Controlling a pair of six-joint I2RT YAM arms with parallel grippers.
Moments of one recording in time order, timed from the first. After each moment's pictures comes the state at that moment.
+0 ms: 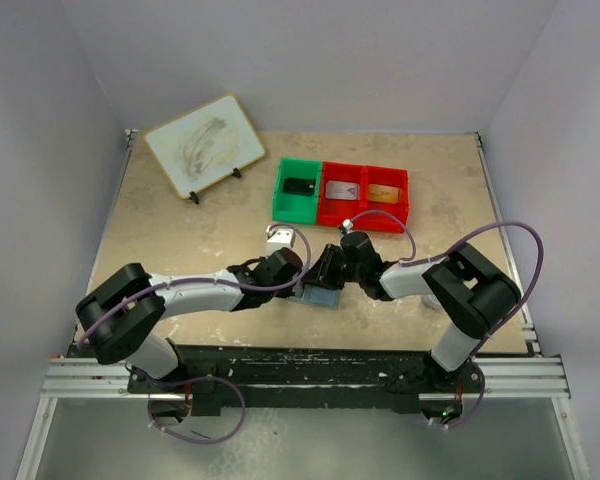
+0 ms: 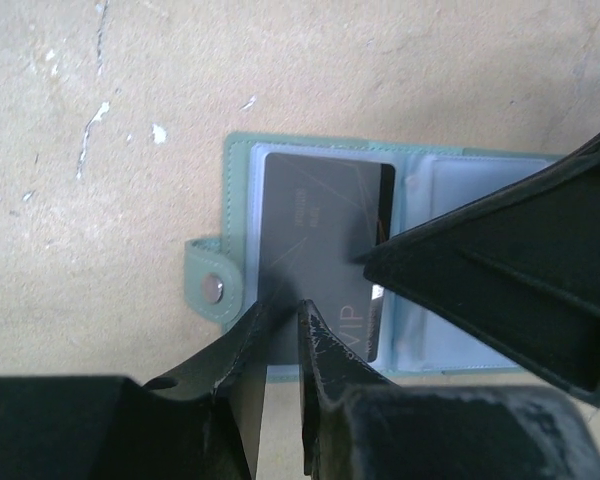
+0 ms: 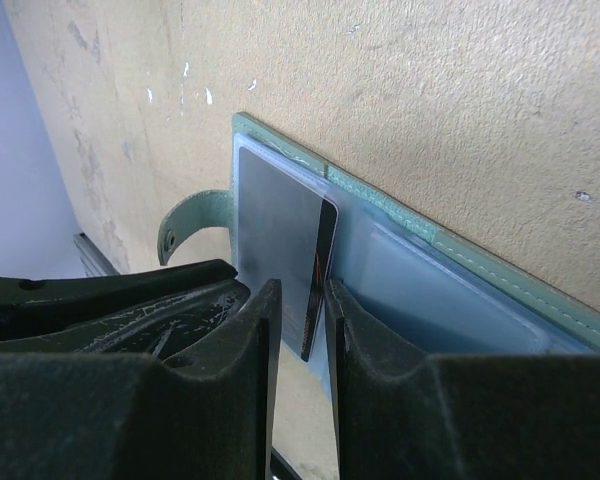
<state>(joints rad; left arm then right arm) -0.95 1.51 0.71 -0.09 -0.40 -0.72 0.67 1.68 0.58 0.43 -0.25 1.03</state>
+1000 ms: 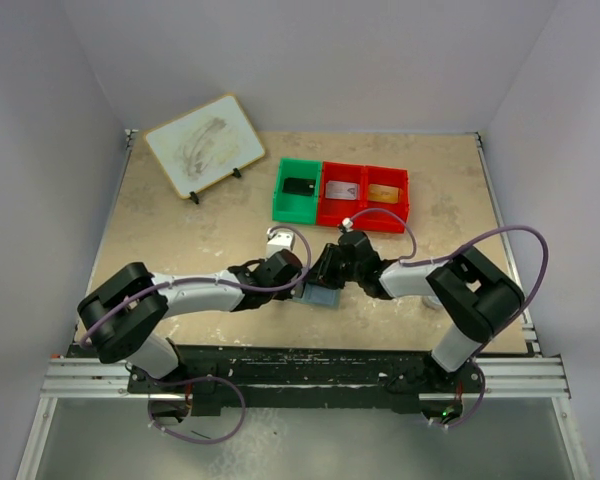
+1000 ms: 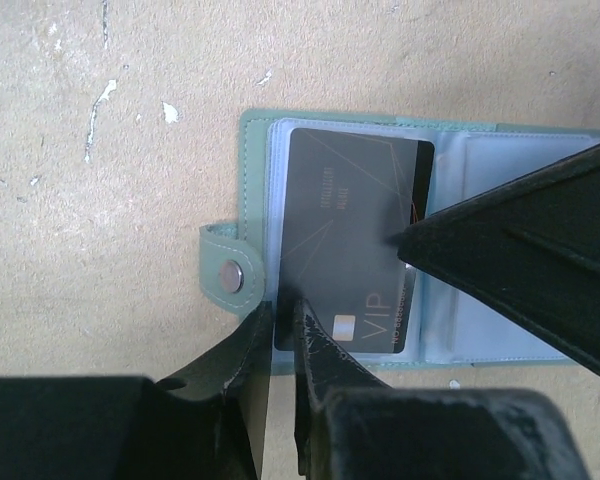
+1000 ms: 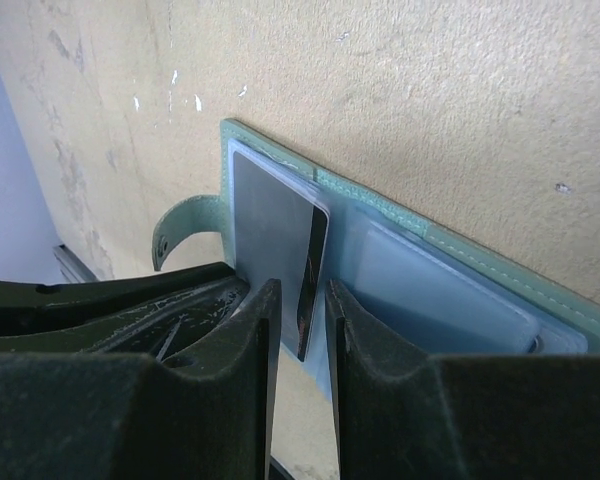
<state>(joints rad) -0.95 1.54 0.72 -0.12 -0.37 -0.70 0.68 1.65 0.61 0.33 -0.20 1.01</state>
